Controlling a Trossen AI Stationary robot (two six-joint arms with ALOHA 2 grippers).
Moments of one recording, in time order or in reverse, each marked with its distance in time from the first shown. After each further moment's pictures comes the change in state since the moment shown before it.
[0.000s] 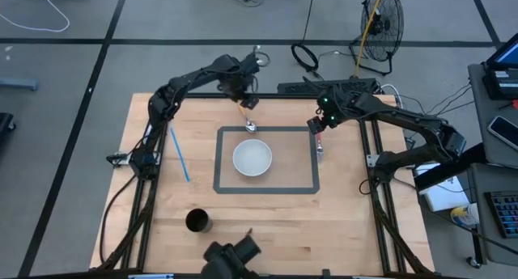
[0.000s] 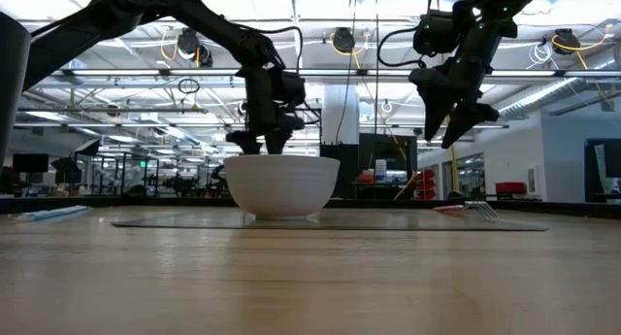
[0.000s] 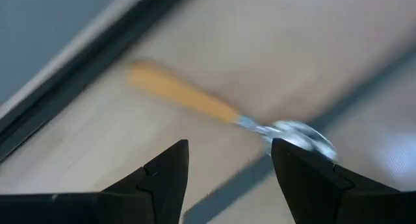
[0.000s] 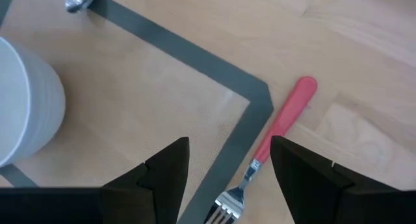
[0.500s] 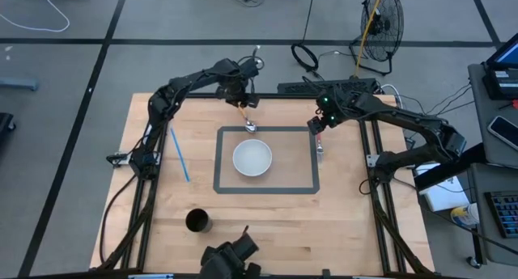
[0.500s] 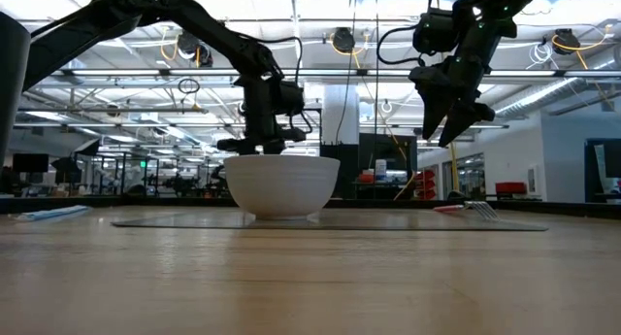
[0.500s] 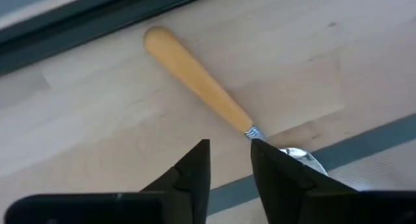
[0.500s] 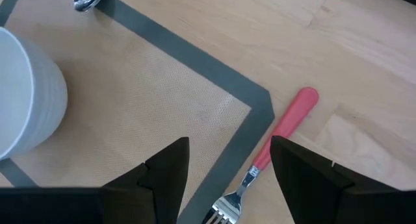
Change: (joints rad) left arm 0.013 0.002 -0.083 0.078 -0.011 -0.285; right arm 0.000 -0.003 0.000 0.016 0.000 -0.052
